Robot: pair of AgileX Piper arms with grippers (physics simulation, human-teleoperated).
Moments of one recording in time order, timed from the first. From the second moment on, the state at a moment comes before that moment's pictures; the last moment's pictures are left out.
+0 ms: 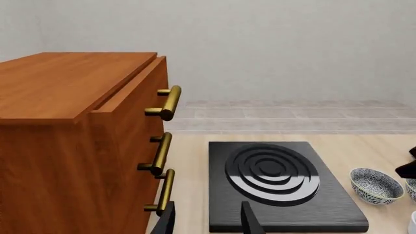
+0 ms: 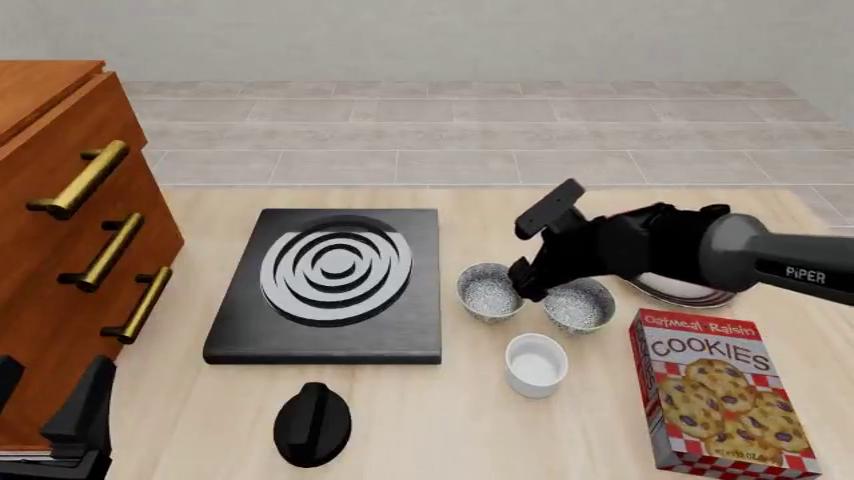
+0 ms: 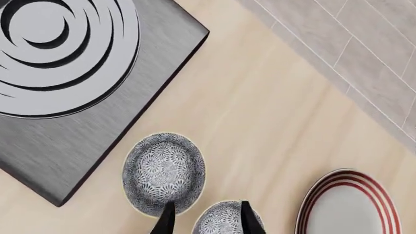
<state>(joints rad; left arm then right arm) 0.00 0.01 0.00 0.00 0.00 0.34 1.74 -1.06 0.25 -0.38</state>
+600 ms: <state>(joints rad) 0.00 0.01 0.00 0.00 0.00 0.36 1.90 -1.16 0.27 -0.44</state>
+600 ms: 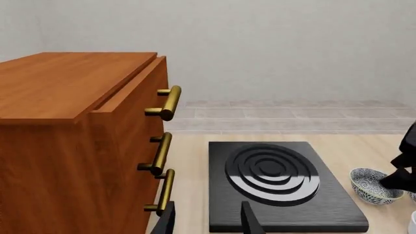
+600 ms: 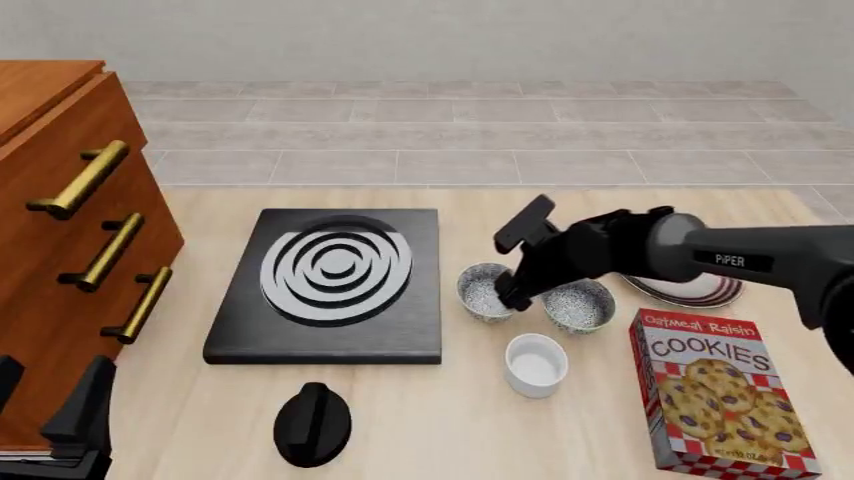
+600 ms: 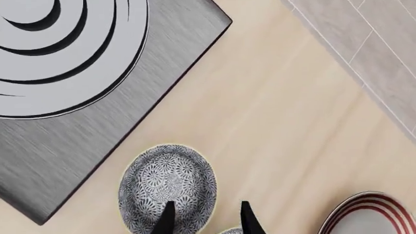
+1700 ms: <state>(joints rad) 0.00 0.01 0.00 0.00 0.00 0.33 2.05 -1.29 0.34 -0.46</state>
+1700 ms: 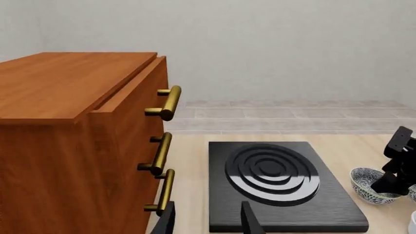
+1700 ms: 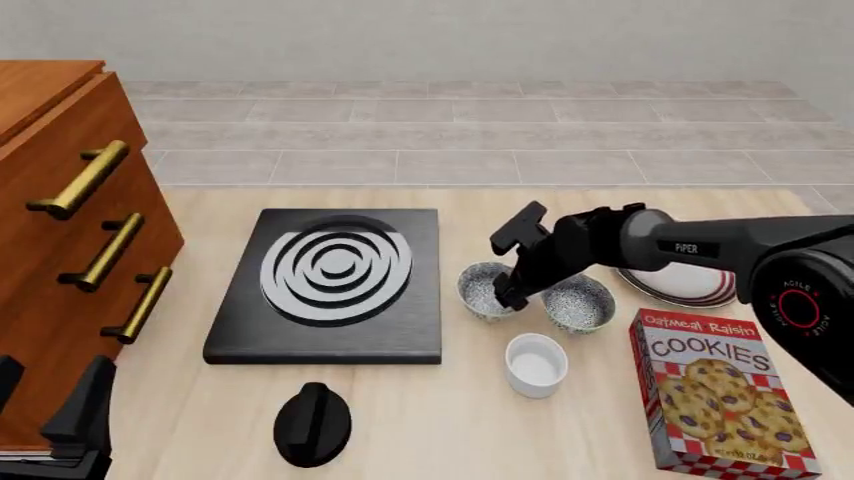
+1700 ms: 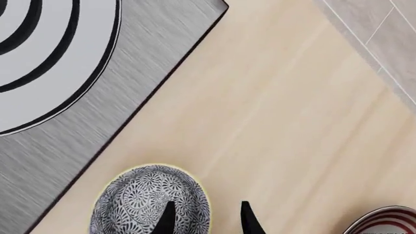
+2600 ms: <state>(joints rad) 0.00 0.01 0.00 0.00 0.00 0.35 2.00 -1.24 0.29 -0.42</state>
